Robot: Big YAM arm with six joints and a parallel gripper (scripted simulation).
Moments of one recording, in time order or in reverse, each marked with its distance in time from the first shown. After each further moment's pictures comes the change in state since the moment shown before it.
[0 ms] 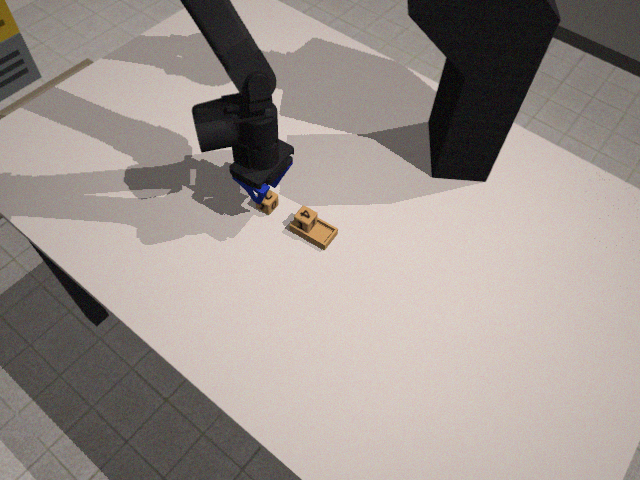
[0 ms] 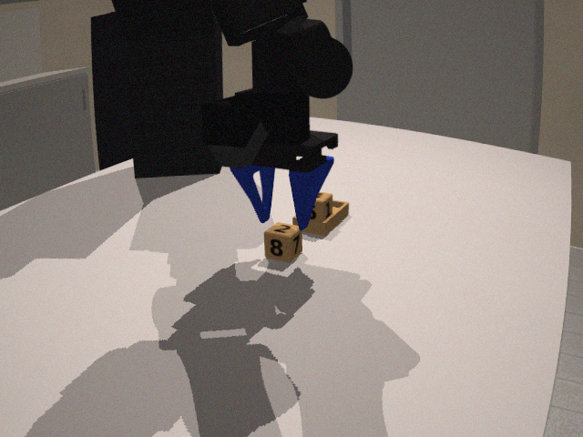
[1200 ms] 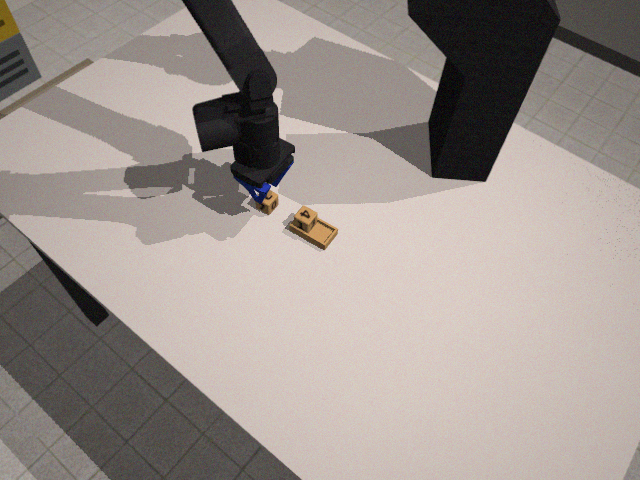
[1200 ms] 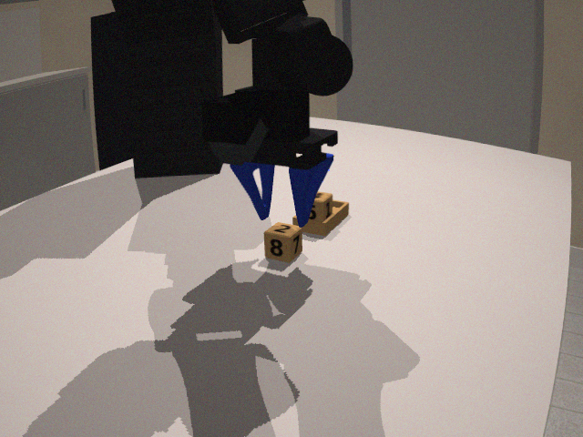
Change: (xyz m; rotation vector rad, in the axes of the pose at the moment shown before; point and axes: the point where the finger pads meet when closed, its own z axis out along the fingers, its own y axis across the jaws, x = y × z) arm 0.002 -0.001 -0.003 0.003 0.002 -0.003
